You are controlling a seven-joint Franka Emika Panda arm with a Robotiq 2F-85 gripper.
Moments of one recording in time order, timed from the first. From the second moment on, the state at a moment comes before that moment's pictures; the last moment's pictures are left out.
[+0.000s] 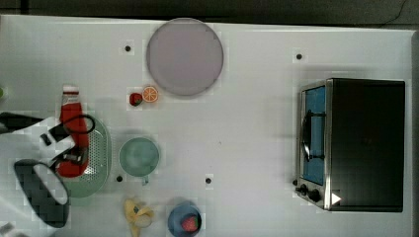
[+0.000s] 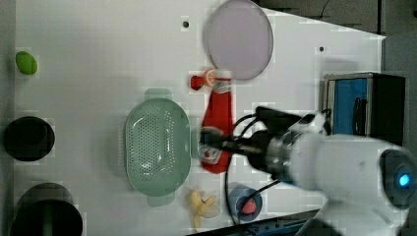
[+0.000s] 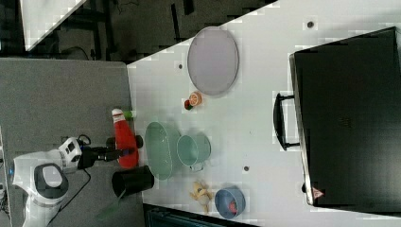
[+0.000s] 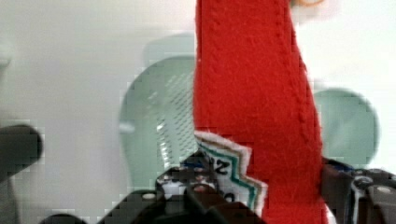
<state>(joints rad) 0.04 0.05 0.59 -2.09 0.00 0.61 0.03</state>
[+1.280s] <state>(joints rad) -0.20 0.18 0.02 -2.31 0.00 0.80 -0.47</state>
